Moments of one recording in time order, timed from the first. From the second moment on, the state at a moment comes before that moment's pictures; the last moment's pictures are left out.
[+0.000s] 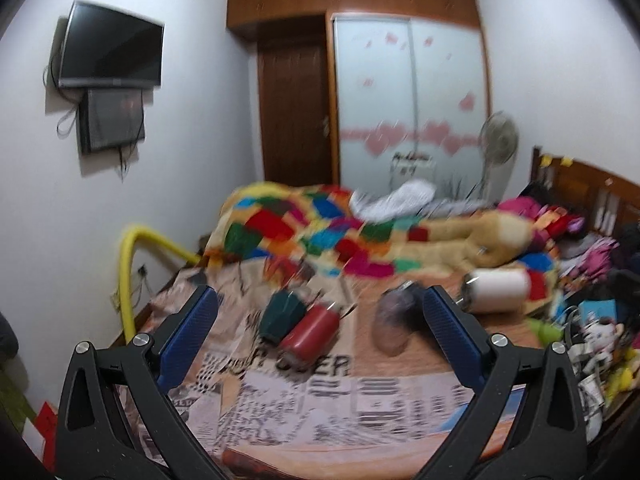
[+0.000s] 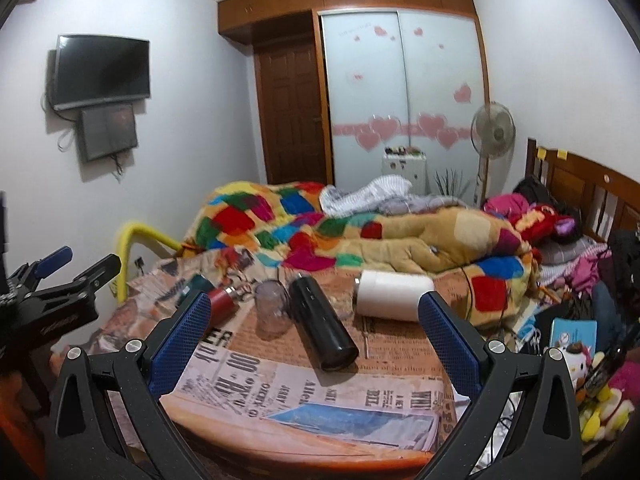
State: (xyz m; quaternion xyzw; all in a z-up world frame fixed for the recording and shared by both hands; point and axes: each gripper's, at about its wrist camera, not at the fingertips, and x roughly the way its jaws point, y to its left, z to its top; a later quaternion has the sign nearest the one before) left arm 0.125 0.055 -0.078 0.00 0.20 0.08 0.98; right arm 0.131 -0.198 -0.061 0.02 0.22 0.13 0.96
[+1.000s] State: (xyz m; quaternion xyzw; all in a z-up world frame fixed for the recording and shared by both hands) left arm 0.304 0.131 -0.239 -0.07 0.44 -0.10 0.89; right arm 0.208 -0.167 -0.131 -0.01 0.33 0.13 0.94
